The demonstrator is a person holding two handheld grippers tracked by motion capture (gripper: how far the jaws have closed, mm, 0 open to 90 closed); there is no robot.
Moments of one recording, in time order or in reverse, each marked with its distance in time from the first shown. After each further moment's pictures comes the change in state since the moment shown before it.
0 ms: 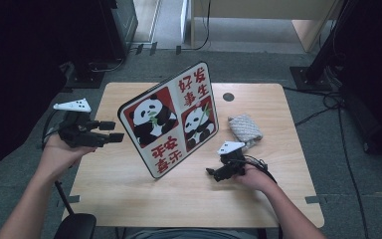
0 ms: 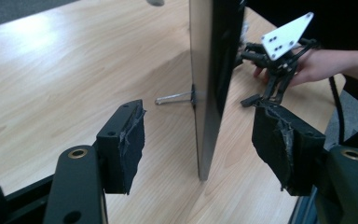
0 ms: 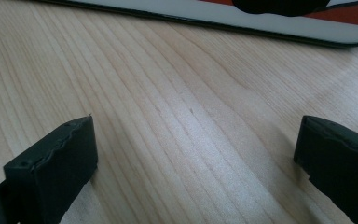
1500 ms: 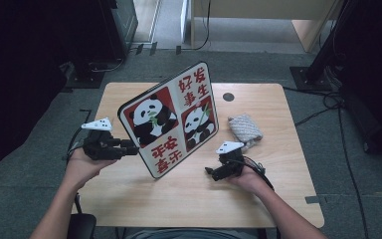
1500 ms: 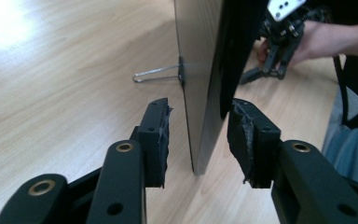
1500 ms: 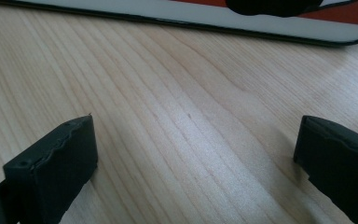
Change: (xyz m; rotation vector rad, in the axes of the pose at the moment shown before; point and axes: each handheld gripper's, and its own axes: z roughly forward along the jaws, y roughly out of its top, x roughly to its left) left arm 0.001 -0.035 0.062 0.020 -0.097 0.015; right arm 0.004 0.002 0.002 0.002 -0.038 0.036
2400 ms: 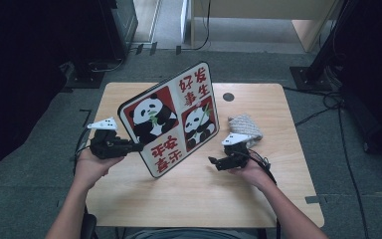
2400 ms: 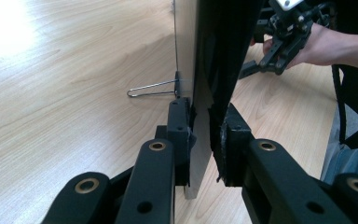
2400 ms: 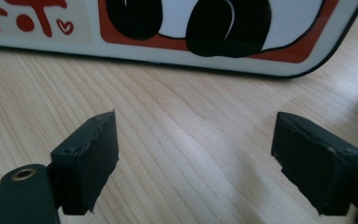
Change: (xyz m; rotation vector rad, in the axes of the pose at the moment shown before) left arm -0.004 0.002 0.013 -0.045 0.014 -0.018; right arm -0.017 0.018 -0.021 -0.048 -0.014 0.046
